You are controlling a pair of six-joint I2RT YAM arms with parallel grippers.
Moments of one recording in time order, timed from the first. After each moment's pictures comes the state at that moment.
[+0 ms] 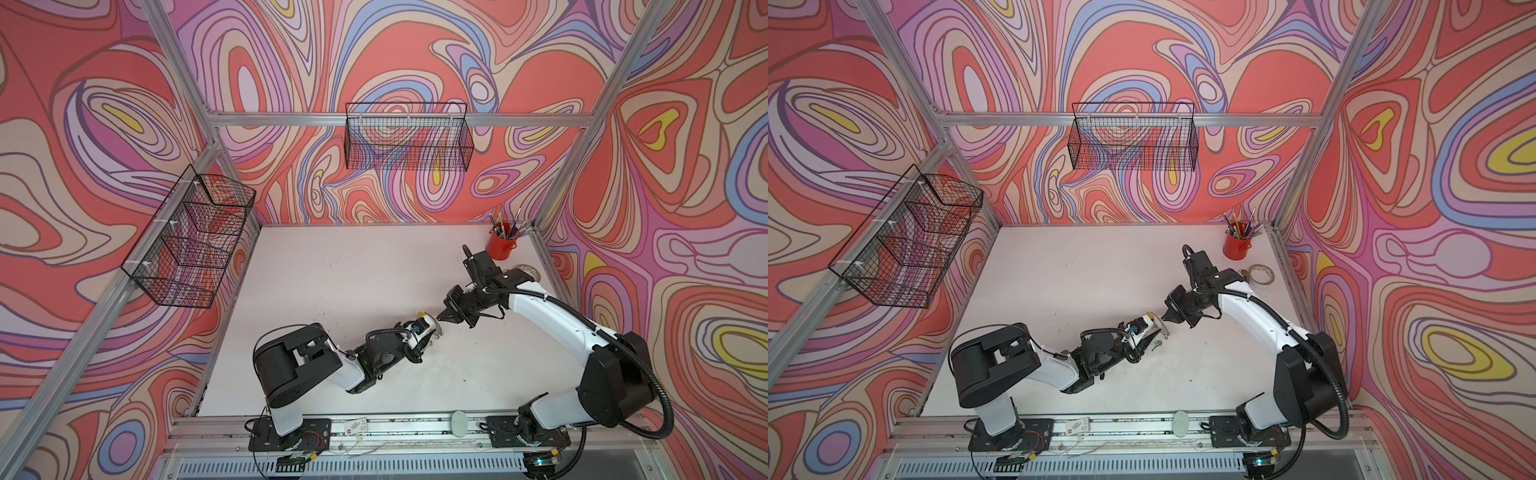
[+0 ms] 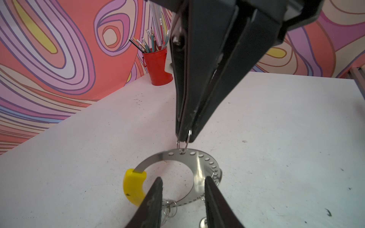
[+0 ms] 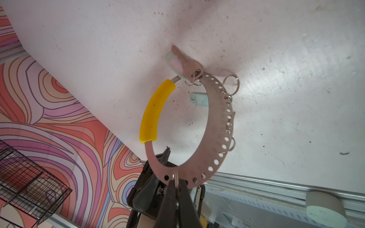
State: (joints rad) left arm -1.02 1.78 0.49 1.16 -0.09 0.13; right arm 0.39 1.47 1.13 -0.84 -0.56 1.21
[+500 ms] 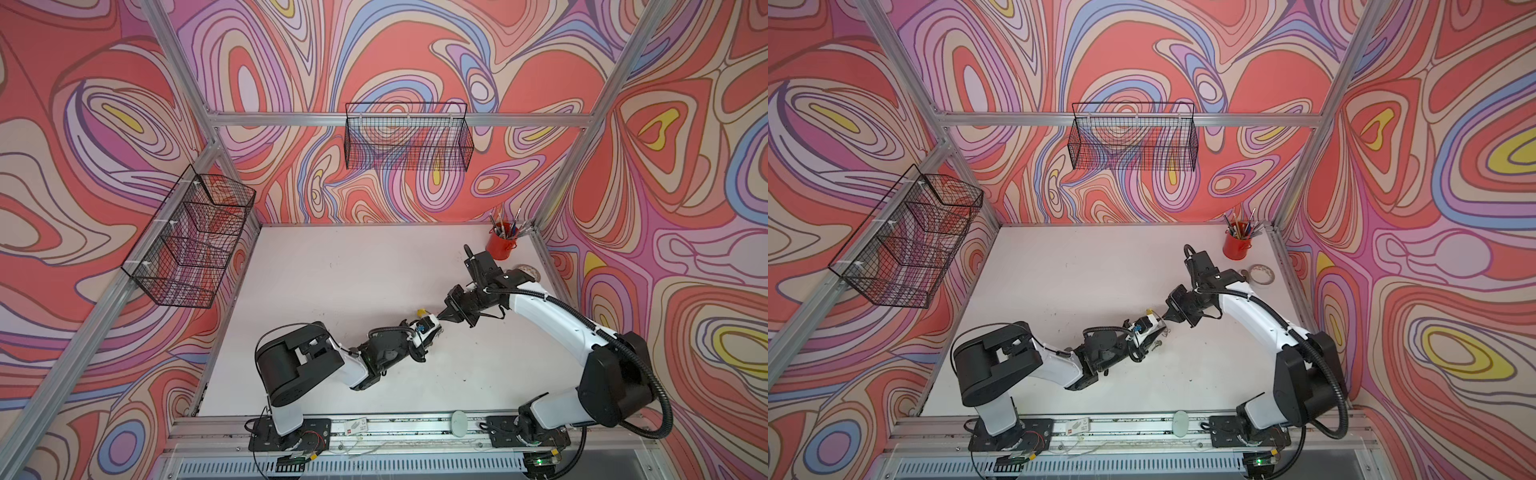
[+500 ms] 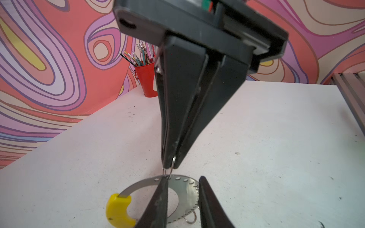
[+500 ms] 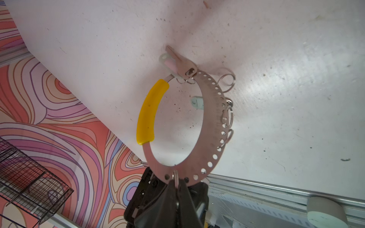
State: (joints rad) left arm -1.02 1.80 0.54 1.17 -0.04 0.16; right arm 0.38 1.47 1.11 -0.82 -0.57 1.20
